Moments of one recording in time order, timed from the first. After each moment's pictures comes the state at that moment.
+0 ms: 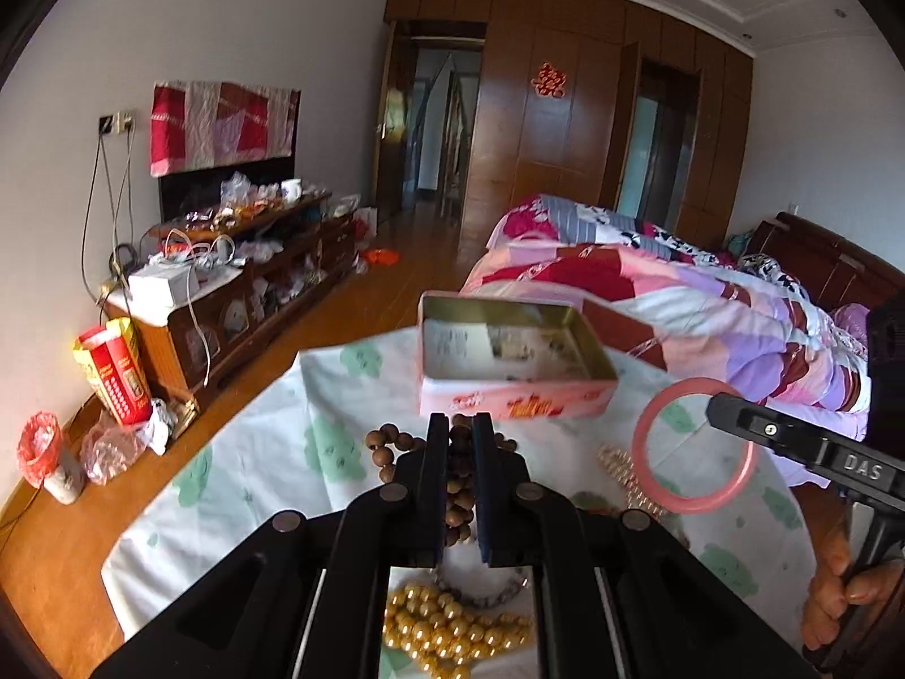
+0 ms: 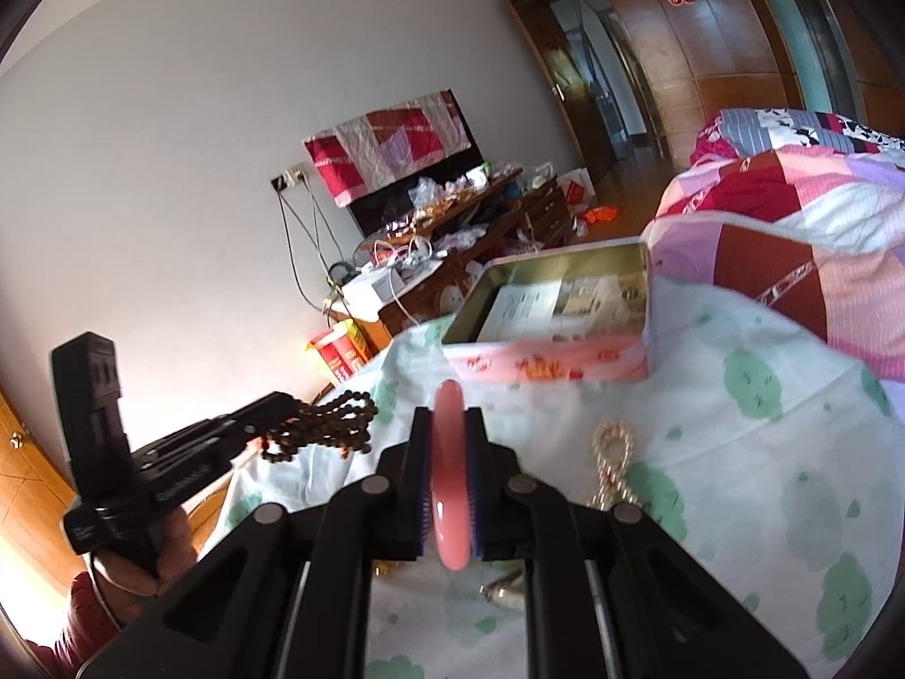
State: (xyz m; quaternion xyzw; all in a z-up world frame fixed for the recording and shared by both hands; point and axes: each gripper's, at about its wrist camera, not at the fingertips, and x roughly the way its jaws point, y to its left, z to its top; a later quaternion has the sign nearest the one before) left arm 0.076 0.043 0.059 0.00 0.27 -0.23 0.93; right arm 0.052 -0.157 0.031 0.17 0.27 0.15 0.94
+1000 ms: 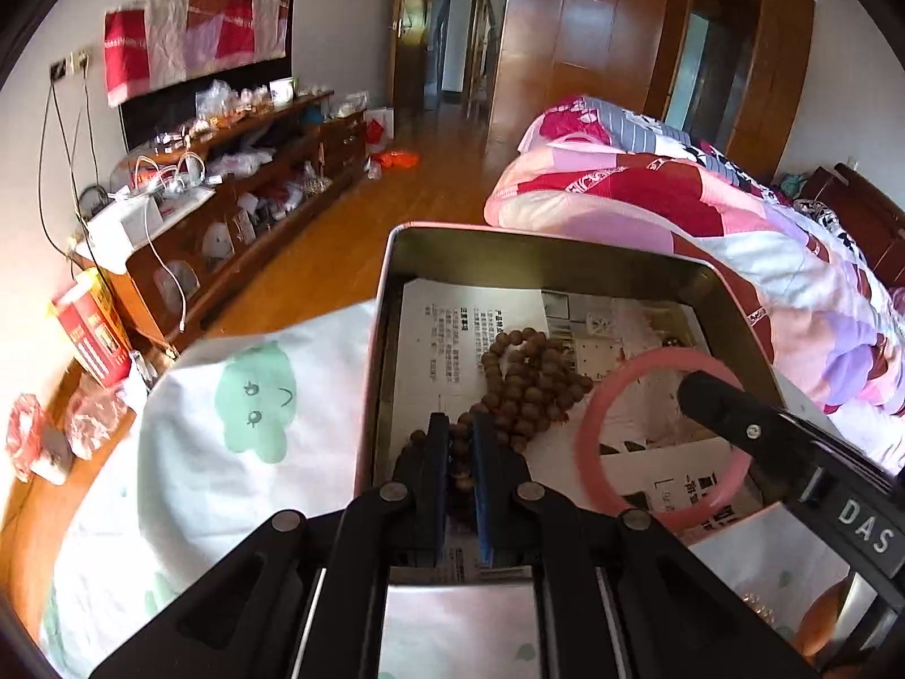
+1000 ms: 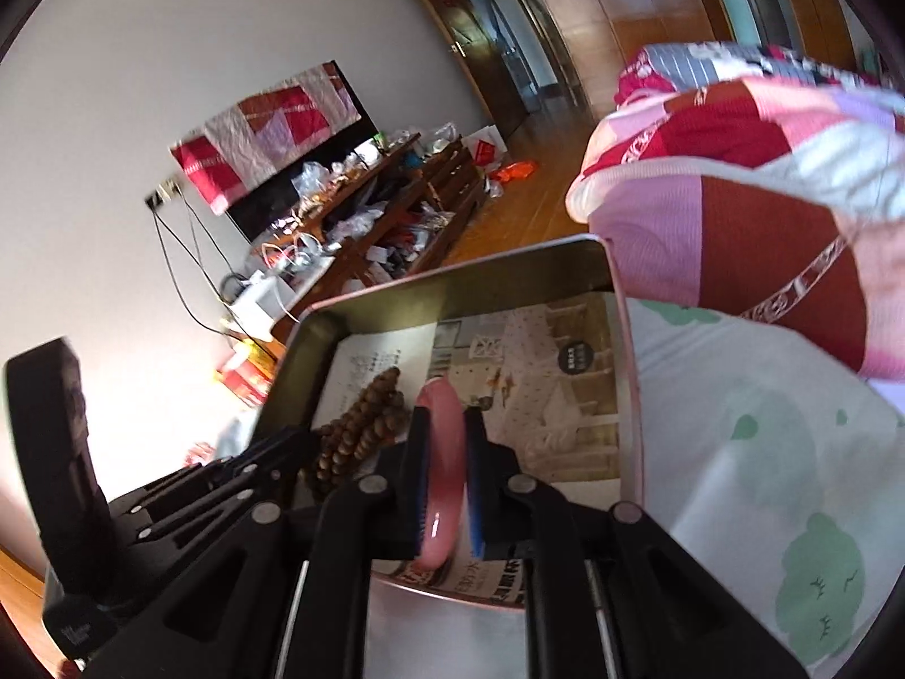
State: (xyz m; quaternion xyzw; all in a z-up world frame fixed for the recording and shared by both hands) left arm 0.247 -0.052 -0.020 0.03 0.39 -0.19 0.90; right arm 0.236 -0.196 -0.031 0.20 0.33 0.05 0.92
